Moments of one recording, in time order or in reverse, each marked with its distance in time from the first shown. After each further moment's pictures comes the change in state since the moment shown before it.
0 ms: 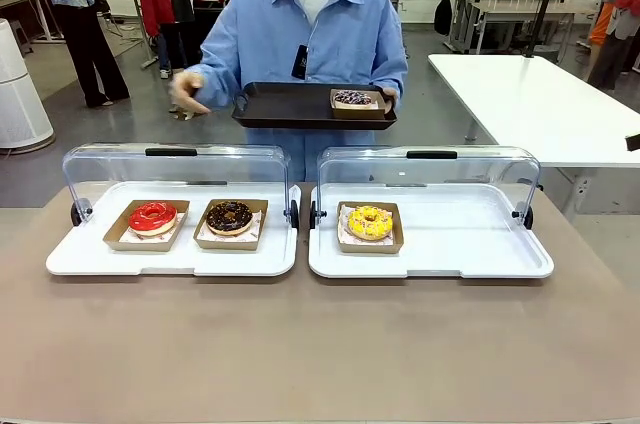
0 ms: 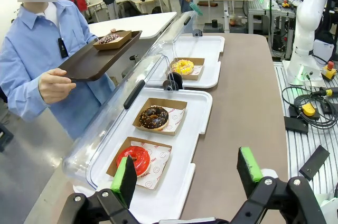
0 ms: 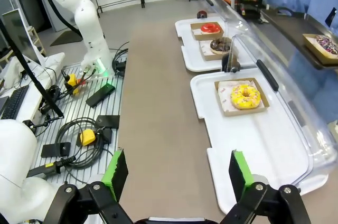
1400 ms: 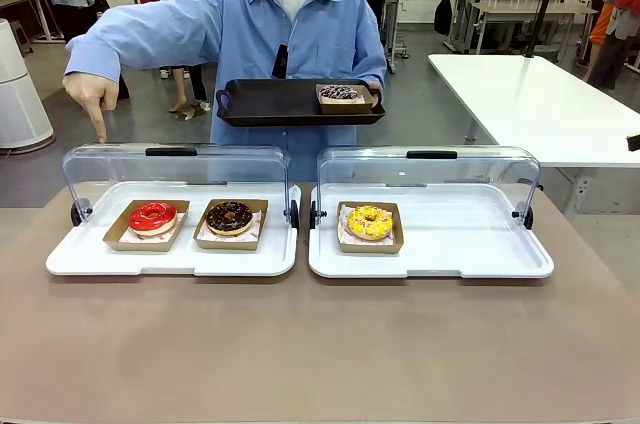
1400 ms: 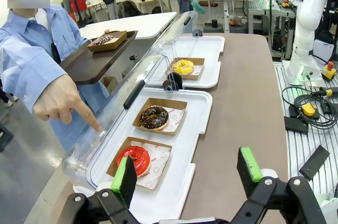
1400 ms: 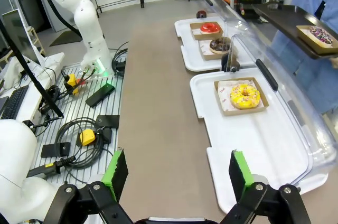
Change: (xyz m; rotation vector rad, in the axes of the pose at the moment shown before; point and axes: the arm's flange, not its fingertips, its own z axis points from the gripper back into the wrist) left arm 0.000 0.000 0.000 0.000 0.000 0.000; right arm 0.000 0.000 0.001 -0.003 0.001 -0.001
